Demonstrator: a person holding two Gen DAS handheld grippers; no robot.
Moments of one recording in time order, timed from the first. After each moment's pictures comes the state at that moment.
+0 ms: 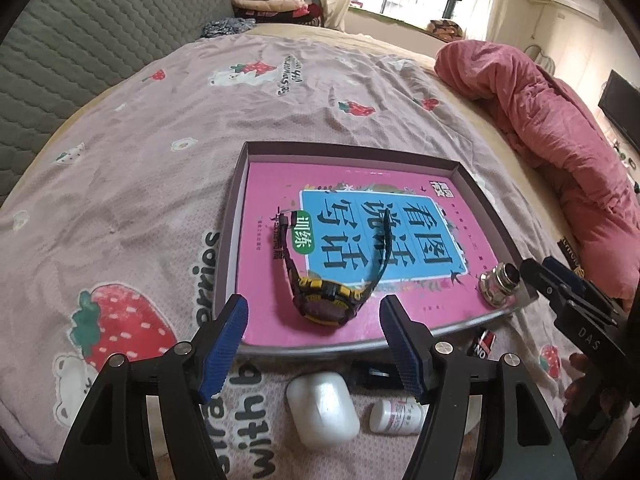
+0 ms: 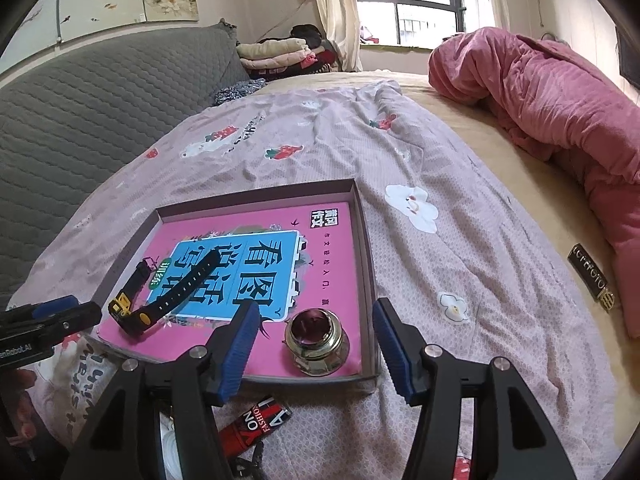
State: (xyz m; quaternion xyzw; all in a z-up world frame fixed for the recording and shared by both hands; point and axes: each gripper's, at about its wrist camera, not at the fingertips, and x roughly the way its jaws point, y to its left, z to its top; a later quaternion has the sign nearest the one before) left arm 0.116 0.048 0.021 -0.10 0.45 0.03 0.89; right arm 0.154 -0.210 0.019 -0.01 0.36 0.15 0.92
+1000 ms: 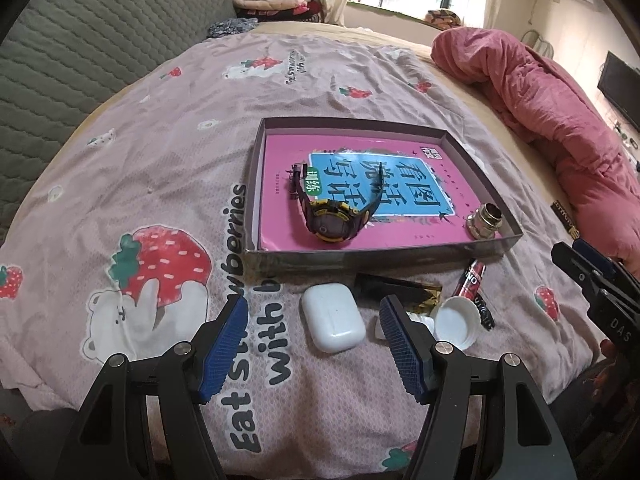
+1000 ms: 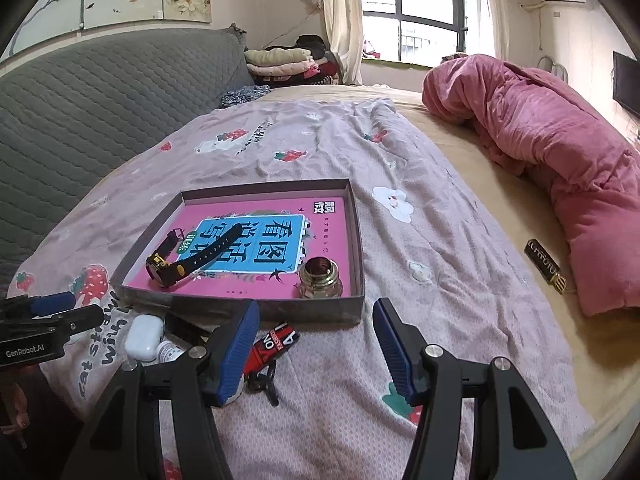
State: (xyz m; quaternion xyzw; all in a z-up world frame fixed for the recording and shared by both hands) left arm 0.042 0.038 0.031 -0.08 0.46 0.04 0.89; right arm 0.073 -0.222 0.043 -0.03 0.35 0.14 0.93
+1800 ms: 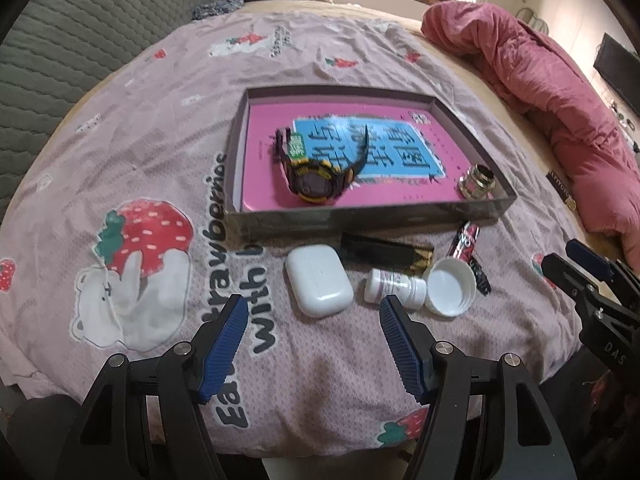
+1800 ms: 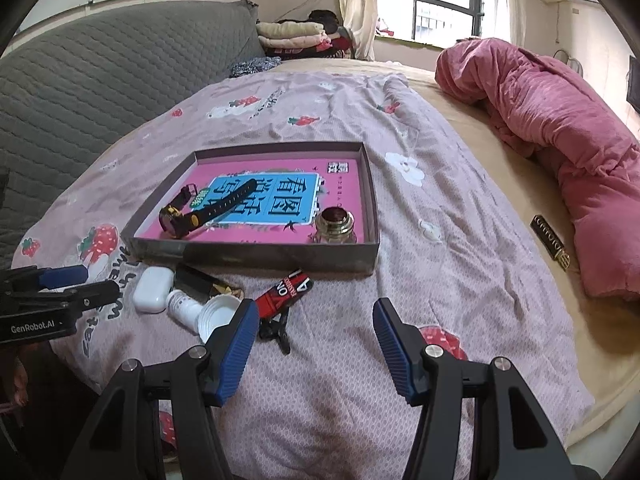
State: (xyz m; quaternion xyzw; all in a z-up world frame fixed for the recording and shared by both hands) left arm 0.035 0.025 0.016 -0.07 0.50 0.01 0.86; right arm 0.051 -0.215 0.028 -0.06 0.40 0.15 0.90
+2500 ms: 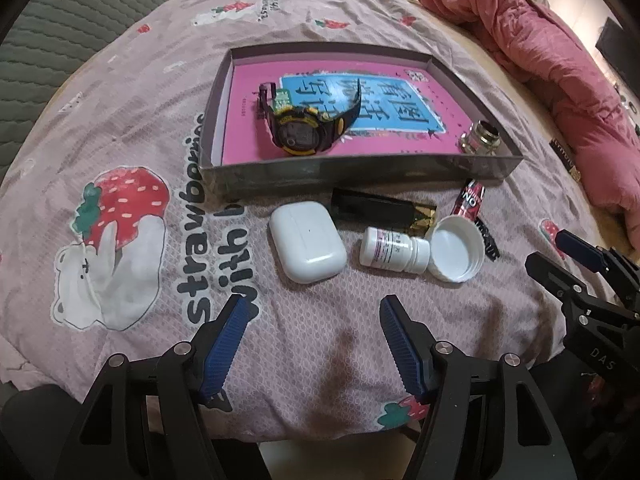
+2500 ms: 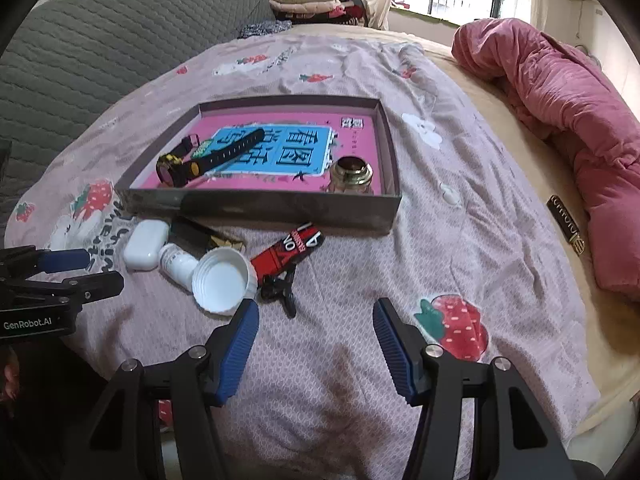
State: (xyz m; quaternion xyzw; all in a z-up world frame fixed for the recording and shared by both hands) left arm 0.038 0.016 -0.008 -0.06 0.55 0.00 0.83; right arm 0.053 -0.203 0.000 -0.09 0.45 0.16 0.87
